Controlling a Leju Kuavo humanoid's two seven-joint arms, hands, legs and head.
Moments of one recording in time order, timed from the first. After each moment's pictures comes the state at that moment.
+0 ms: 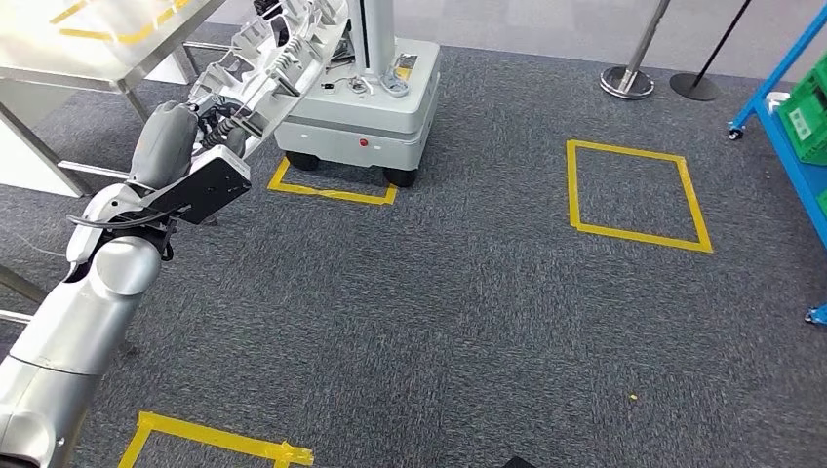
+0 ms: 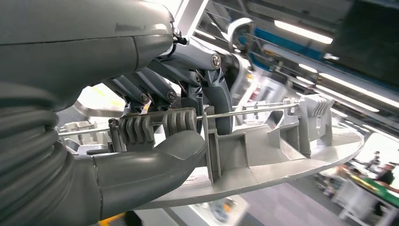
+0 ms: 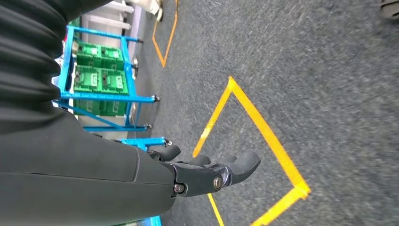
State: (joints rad) left arm -0.90 0.07 -0.45 -0.97 -0.66 0.09 -0.32; right arm -0.15 0.12 -0.82 -0.18 1.29 0.05 0.34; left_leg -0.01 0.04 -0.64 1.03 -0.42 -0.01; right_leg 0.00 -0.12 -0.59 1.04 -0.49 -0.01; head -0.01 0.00
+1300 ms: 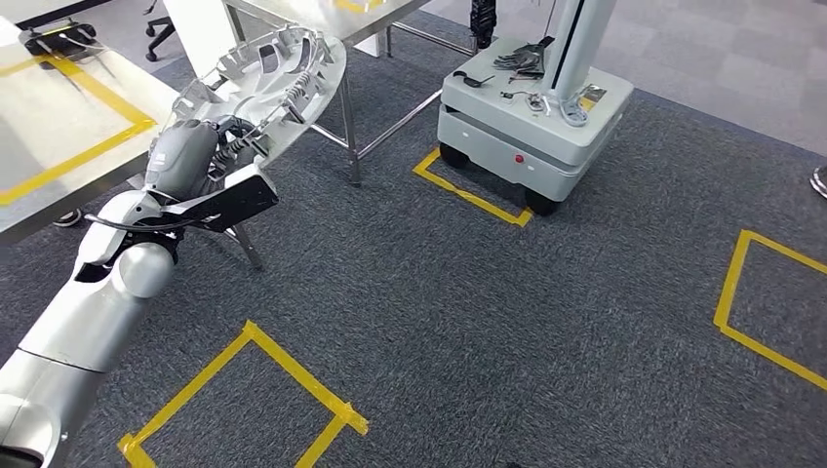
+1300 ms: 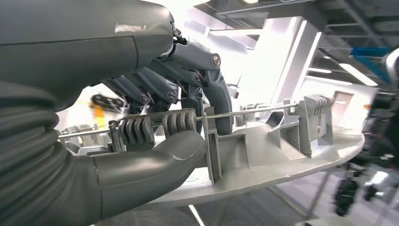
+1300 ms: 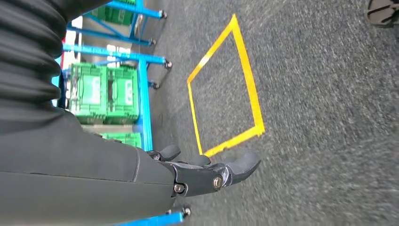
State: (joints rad) left arm -0.91 0.08 -0.51 -0.88 -0.79 0.09 -0.27; right arm -0.14 0.12 -0.82 -0.18 1.29 0.05 0.35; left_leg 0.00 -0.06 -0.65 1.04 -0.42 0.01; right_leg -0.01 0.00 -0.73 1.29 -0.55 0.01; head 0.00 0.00
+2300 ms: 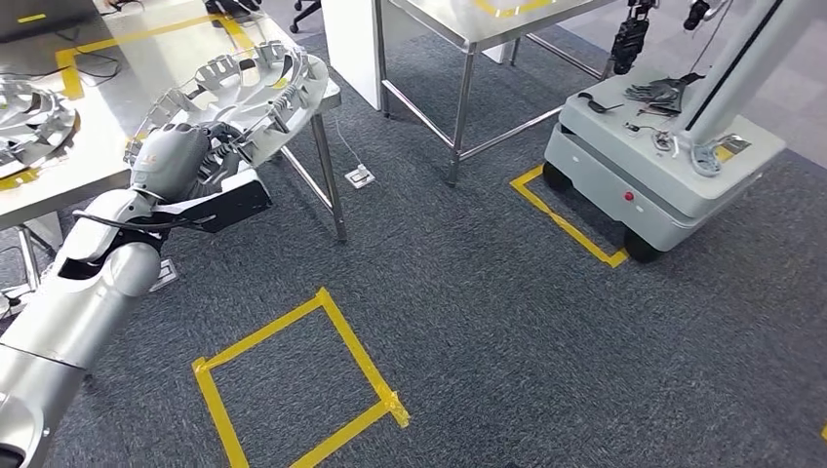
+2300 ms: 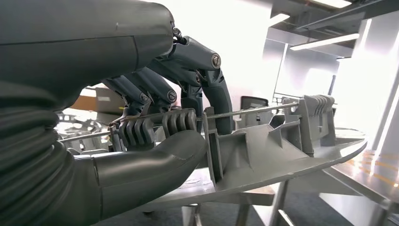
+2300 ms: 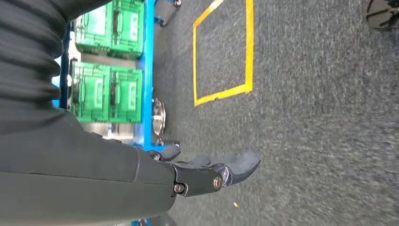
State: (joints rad) left arm -0.95 0.13 -0.57 -0.84 -0.85 0.09 -0.23; right arm -0.14 0.12 -0.82 -0.18 1.31 0.07 0.35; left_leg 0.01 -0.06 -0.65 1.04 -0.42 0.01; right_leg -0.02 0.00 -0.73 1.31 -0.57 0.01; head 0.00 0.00
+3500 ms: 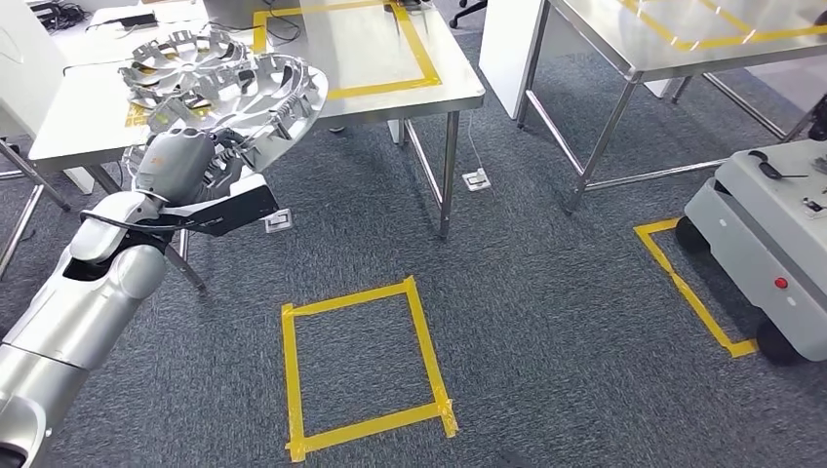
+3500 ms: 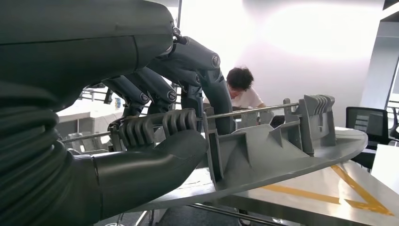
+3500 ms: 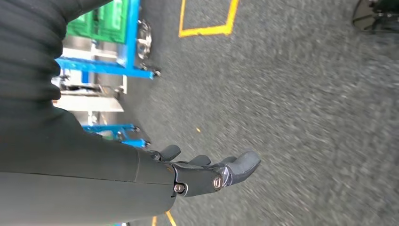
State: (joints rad) left arm -0.95 0.13 -0.59 -0.84 -0.88 0.08 -0.20; right arm -0.16 0.13 -0.82 -0.18 1.30 0.02 0.31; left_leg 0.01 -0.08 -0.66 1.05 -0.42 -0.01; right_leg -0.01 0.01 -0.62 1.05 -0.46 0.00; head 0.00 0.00
